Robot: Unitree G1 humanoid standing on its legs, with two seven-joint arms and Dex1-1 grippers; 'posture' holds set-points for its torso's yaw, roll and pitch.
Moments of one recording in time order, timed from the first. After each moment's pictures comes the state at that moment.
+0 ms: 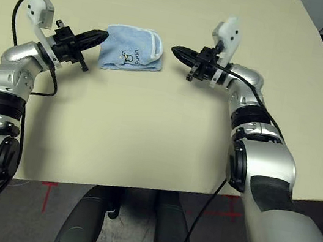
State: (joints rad) left arm -0.93 0.51 0.12 0.73 -0.30 0.02 -0.99; right arm -1.24 -0.29 -0.12 1.25 0.10 -0.30 1.01
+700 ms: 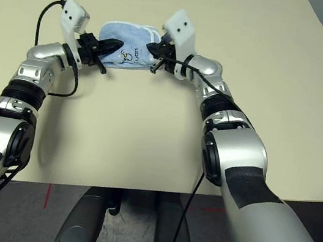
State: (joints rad) left arm -1.08 0.44 0.02 1.04 -0.11 -0.06 -0.87; right arm -1.31 -0.13 0.06 1.30 -0.14 -0.21 0.67
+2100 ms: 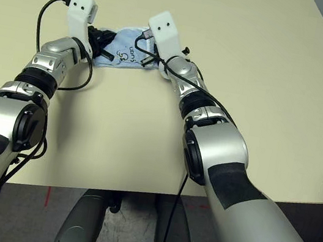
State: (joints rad) left arm -1.24 0.38 0.11 1.23 -0.04 -0.02 -0.52; right arm -1.37 -0.03 -0.02 1.34 -0.18 -0.07 0.25
